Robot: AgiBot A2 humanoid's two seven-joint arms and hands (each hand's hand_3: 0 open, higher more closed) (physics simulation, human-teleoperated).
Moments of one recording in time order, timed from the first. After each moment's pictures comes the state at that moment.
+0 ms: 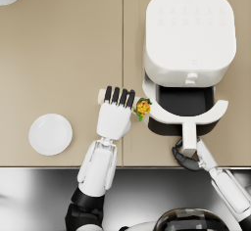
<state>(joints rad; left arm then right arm) 0.61 1.34 0.26 -1.75 2.92 -0.05 0.00 0.26 -1.06 0.64 1.62 1.30 -0.12 0.00</state>
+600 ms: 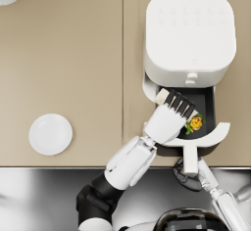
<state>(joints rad) 0.82 1.49 0.63 -1.63 2.92 -0.05 0.00 -0.10 -1.19 0.39 1.87 1.29 0.05 -0.01</state>
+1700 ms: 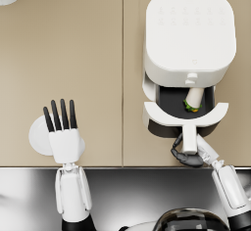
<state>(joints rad) 0.26 1.31 -0.21 -1.95 2.92 0.00 0.00 0.22 -1.27 0.35 1.54 1.30 0.38 -0.02</state>
